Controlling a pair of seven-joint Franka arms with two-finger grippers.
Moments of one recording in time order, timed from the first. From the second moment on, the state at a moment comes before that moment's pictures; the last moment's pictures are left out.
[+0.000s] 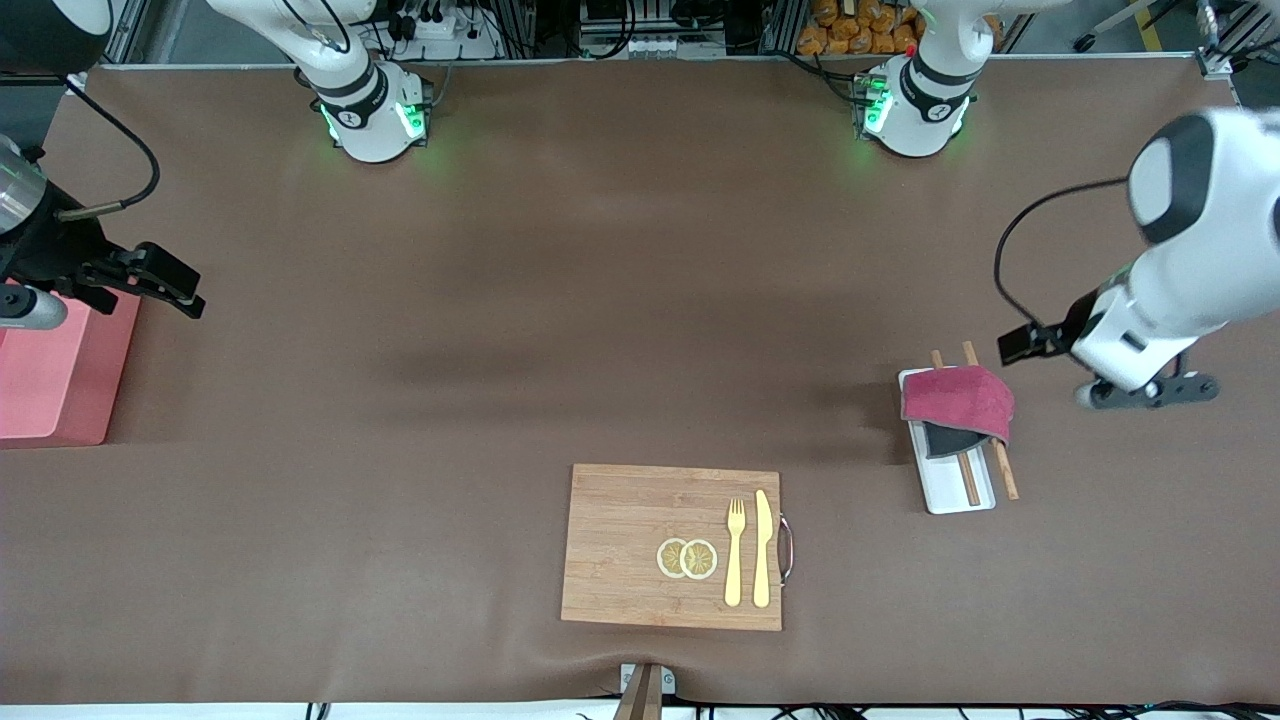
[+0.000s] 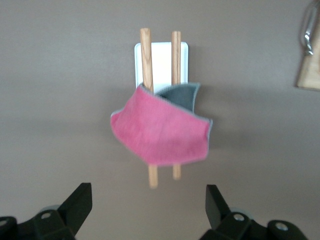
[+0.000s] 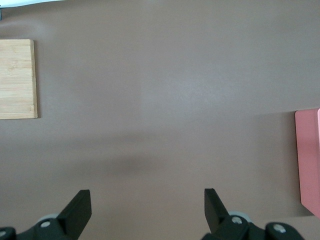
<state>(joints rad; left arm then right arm) 0.01 0.22 -0.09 -1.78 0.02 1.93 -0.17 -0.06 0.04 0.12 -1.54 -0.01 1.66 0.13</state>
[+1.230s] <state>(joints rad) 0.05 0.43 -0.08 -1.77 0.02 2.07 -0.18 -0.04 0.08 0.13 -1.54 -0.01 1.62 0.35</state>
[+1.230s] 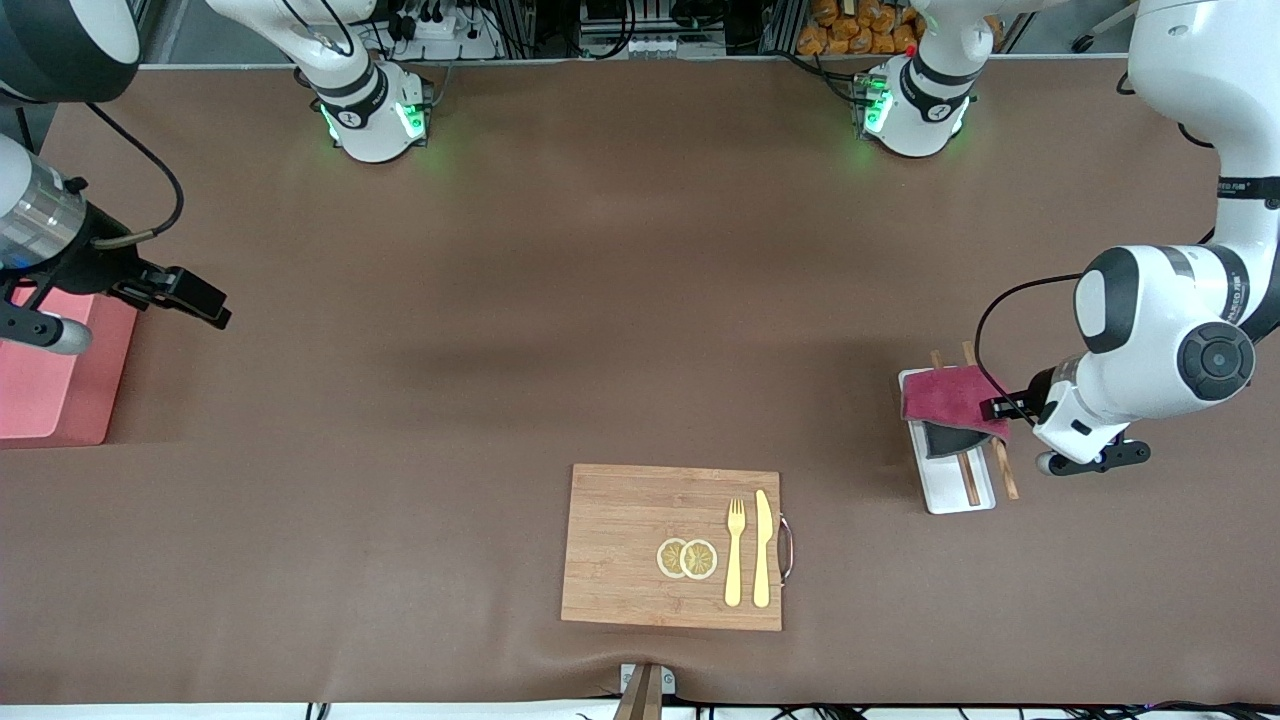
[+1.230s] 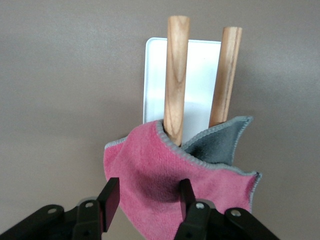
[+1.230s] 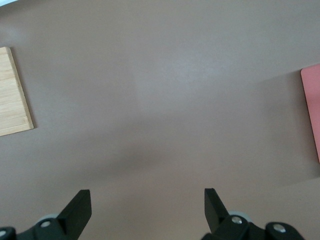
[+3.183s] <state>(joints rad) 0.02 0.35 -0.45 -1.66 -0.06 2.00 -0.78 0.13 0.24 0.14 -1.46 0.39 1.64 1.51</state>
